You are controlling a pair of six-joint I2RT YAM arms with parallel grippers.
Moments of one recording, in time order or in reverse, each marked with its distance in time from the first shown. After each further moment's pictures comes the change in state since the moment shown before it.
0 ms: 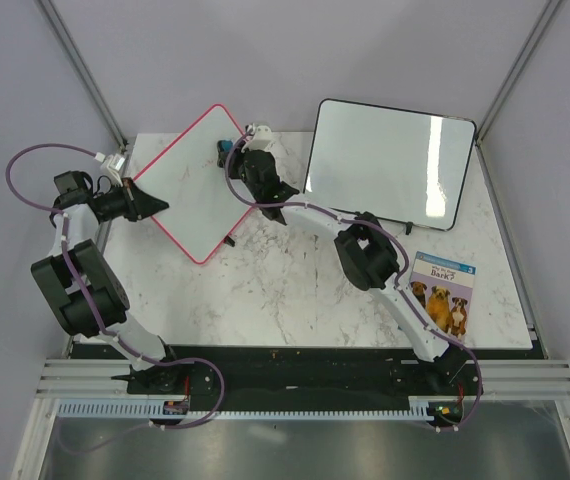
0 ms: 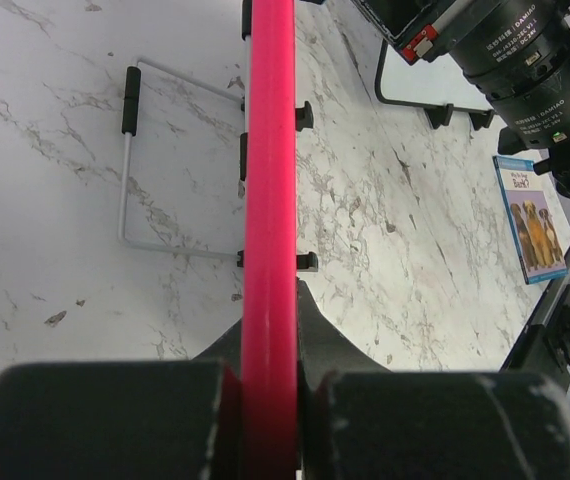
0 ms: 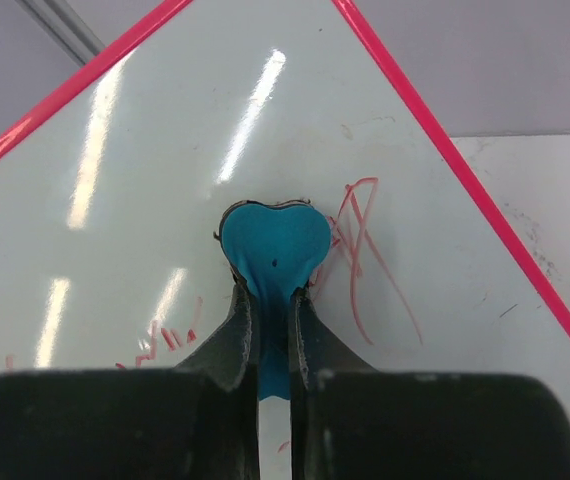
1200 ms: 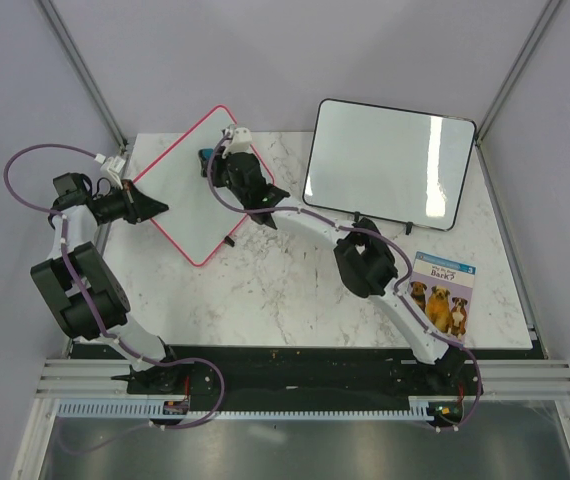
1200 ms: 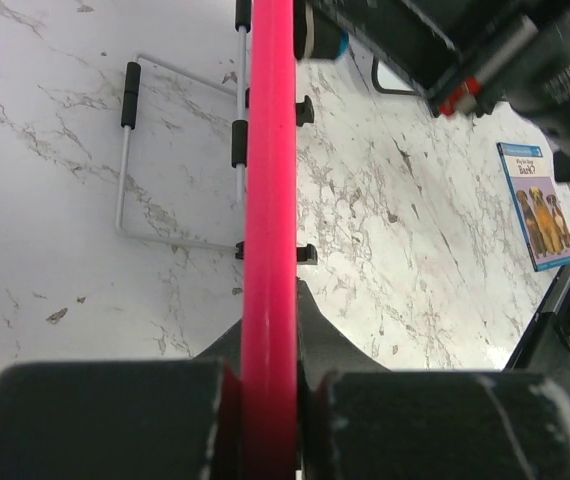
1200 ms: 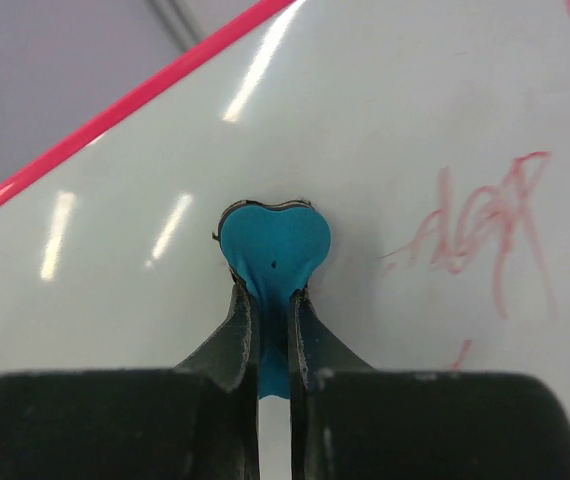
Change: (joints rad) left arm 0.010 -0.018 -0.008 -0.044 0.013 0.074; right arm 0.091 -0.055 0.030 -0.123 -0.027 -0.089
